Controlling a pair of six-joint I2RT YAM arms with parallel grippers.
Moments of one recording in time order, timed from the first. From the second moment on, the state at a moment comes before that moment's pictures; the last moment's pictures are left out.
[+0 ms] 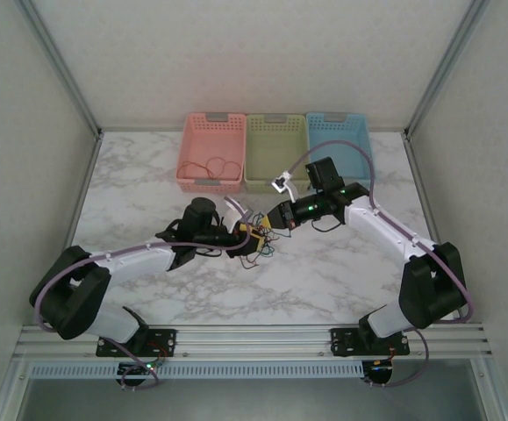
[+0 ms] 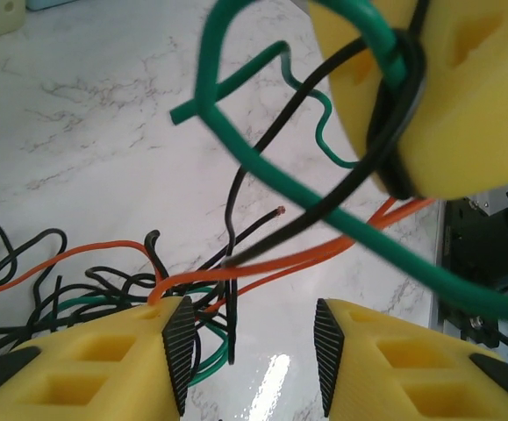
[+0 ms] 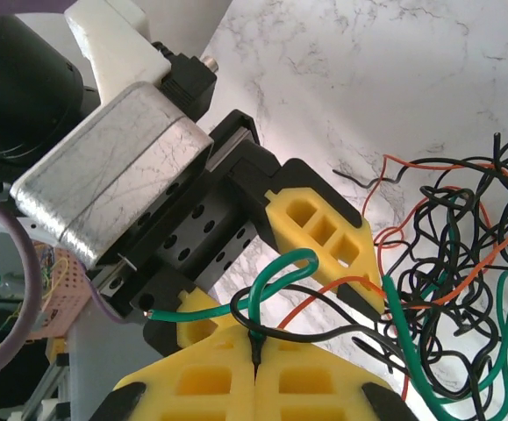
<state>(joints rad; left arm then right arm) -0.70 1.45 0.67 0.28 0.59 -0.21 0.49 1.48 1.12 -0.58 -0.95 0.11</state>
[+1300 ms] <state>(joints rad) -0.72 1.08 0.51 0.16 0.24 -0.23 0.49 1.37 0.99 -0.59 -0.62 0.16</state>
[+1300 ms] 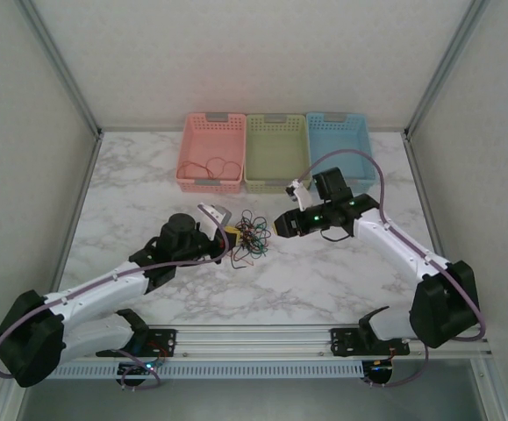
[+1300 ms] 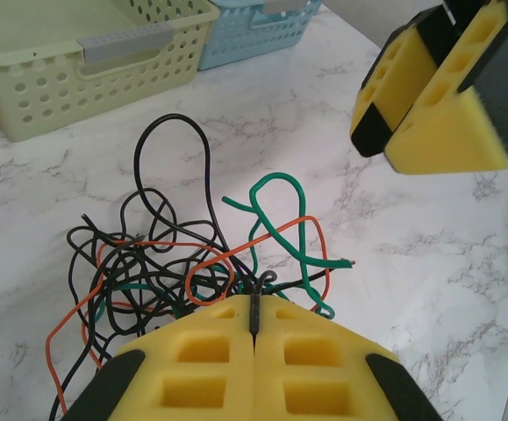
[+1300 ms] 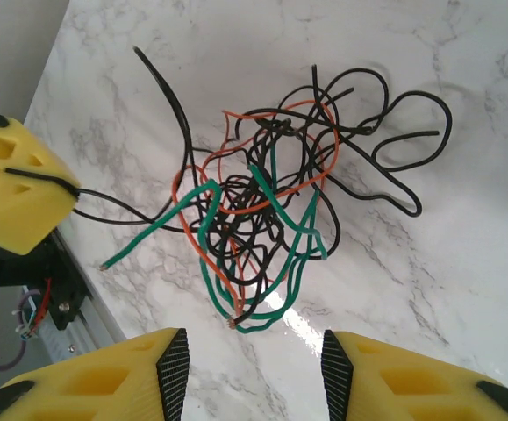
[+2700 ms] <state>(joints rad) -0.72 0.94 0.44 0.12 0.21 -0.27 0.48 1.27 1.02 -0.45 -0.34 0.26</state>
